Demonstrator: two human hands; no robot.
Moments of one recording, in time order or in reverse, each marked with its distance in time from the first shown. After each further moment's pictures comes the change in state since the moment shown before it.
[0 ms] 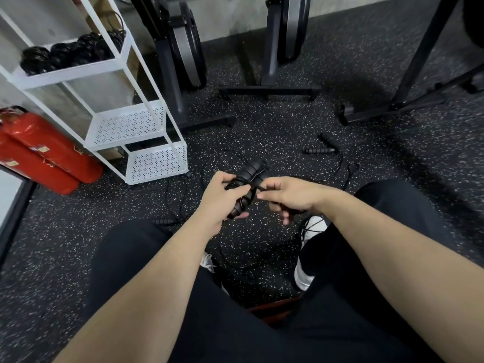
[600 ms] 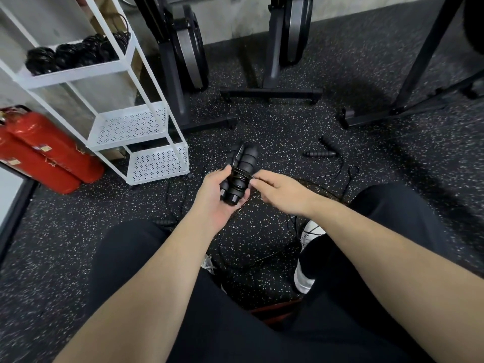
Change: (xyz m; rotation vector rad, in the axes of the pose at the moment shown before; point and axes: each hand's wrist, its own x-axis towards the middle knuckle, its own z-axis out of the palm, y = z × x) left_hand -0.008 0.022 0.000 -0.659 -0.039 -0.140; right_hand 0.001 -0.015 0.019 -0.221 0.311 -0.249
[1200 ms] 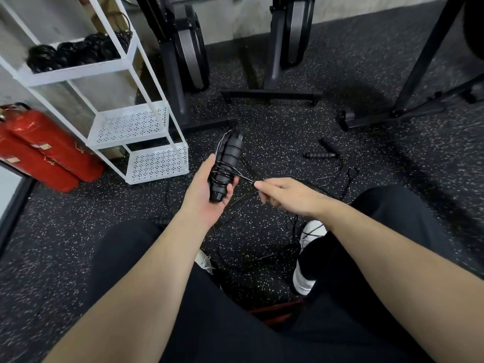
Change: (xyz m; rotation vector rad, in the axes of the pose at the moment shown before) left_hand -0.006 0.016 -0.005 -0.071 0.030 0.023; right_hand -0.005 0.009 -0.009 0.035 -0.075 0.103
